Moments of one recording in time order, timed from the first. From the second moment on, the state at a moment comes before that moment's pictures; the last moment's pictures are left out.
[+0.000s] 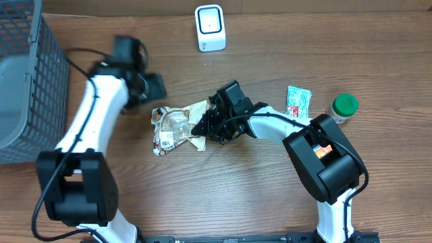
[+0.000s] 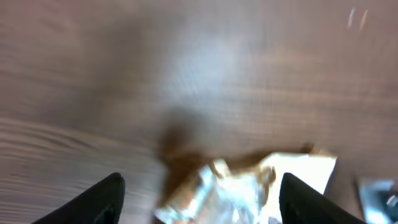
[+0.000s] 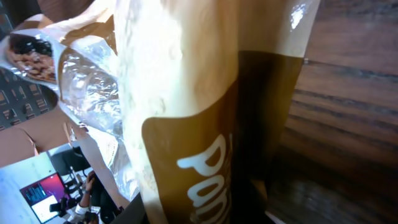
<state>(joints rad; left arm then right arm) -0.03 1.82 1.48 -0.89 0.10 -0.35 0.58 2.09 1.20 -0.16 -0.67 0.81</state>
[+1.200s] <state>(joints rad) 0.12 1.82 1.48 -0.95 -0.14 -0.33 0.55 1.77 1.38 -0.36 -0.35 0.23</state>
